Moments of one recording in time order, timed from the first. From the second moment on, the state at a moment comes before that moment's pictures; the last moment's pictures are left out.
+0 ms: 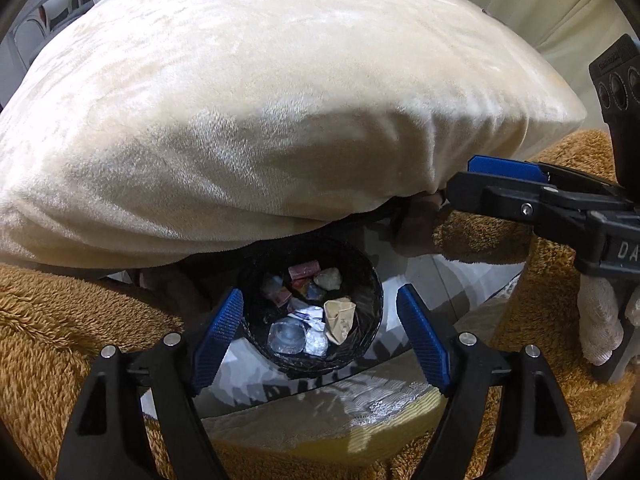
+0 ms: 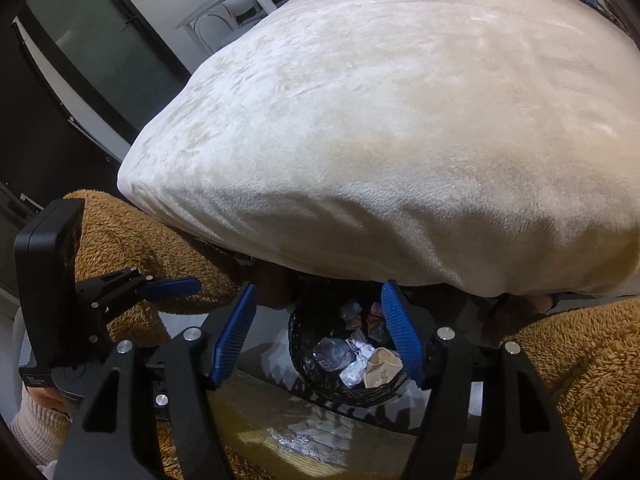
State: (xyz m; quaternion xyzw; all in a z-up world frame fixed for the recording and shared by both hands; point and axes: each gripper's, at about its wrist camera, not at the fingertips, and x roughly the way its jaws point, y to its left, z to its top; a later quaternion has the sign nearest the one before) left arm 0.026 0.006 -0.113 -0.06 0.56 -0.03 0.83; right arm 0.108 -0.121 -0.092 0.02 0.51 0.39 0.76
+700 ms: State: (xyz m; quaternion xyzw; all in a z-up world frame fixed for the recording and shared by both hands) left arm 0.019 0.046 -0.010 -0.09 0.38 -0.03 0.92; right arm 0.111 -0.148 -0.008 0.00 0.37 0.39 0.84
